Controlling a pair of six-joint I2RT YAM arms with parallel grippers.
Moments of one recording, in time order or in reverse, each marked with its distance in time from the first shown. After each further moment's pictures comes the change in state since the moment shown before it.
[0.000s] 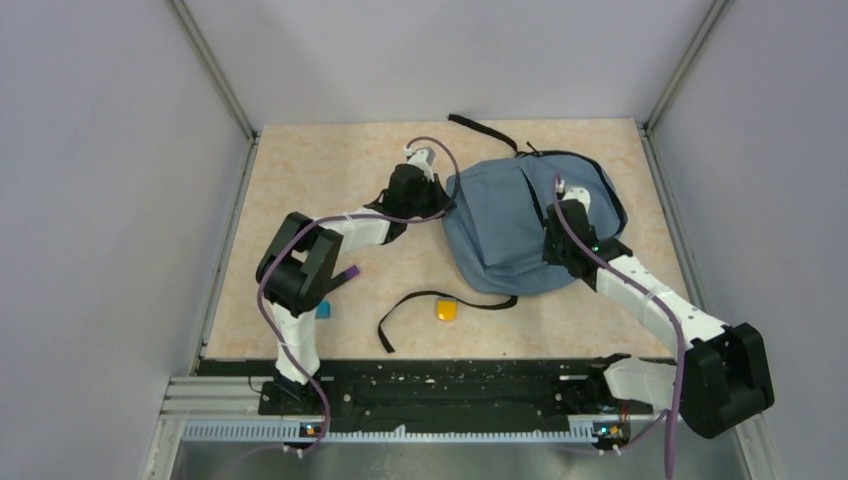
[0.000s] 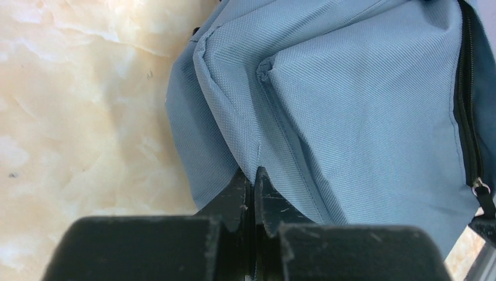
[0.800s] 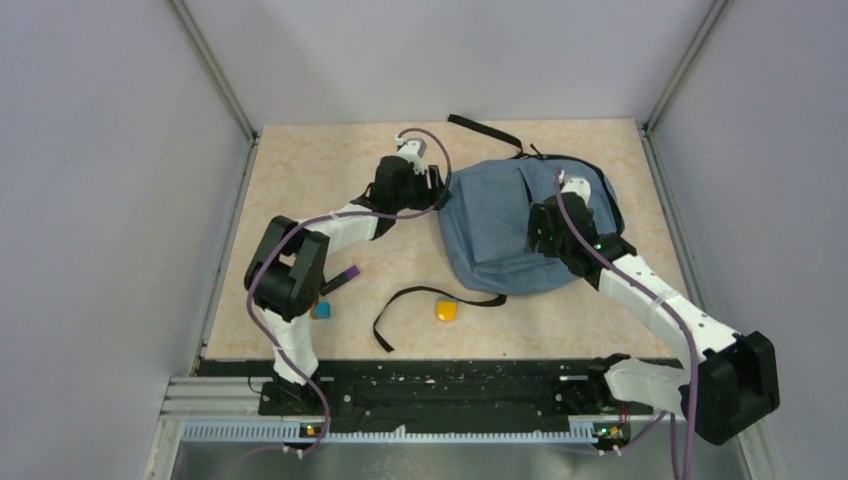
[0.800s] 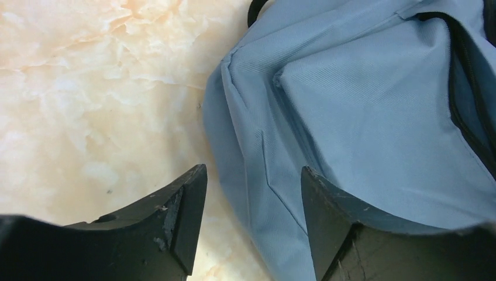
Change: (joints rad) left arm 0.055 -0.018 0.038 -0.035 0.020 0.178; right arm 0.074 -0.060 0.034 -0.061 0.026 0.064
